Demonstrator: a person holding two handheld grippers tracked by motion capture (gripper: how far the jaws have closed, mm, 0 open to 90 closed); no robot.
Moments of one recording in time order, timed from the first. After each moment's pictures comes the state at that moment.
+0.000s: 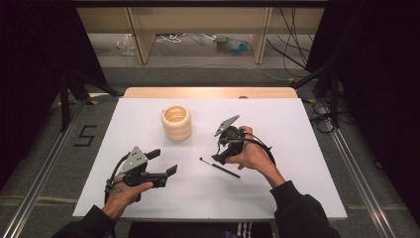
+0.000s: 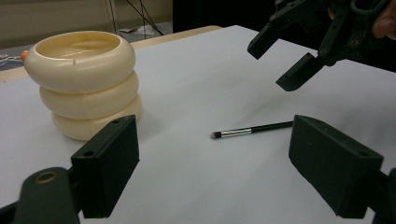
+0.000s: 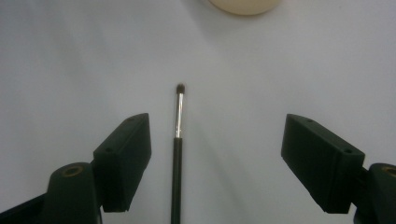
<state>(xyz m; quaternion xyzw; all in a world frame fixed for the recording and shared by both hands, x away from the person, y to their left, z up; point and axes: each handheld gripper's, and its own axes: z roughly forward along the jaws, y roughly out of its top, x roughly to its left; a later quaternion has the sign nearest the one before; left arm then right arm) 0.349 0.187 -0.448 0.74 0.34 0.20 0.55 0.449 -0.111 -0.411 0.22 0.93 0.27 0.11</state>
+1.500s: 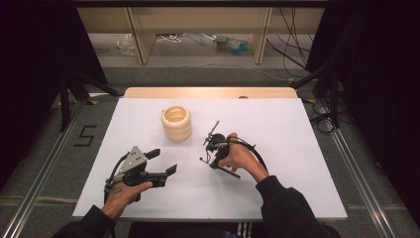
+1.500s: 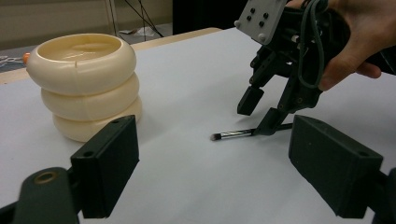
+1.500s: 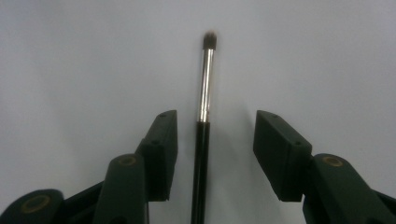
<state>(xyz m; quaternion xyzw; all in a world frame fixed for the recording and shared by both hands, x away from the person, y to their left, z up) 0.348 0.187 -0.447 0.73 0.35 0.20 0.55 0.467 -0.080 -0.454 0.22 0.96 0.16 0.03</state>
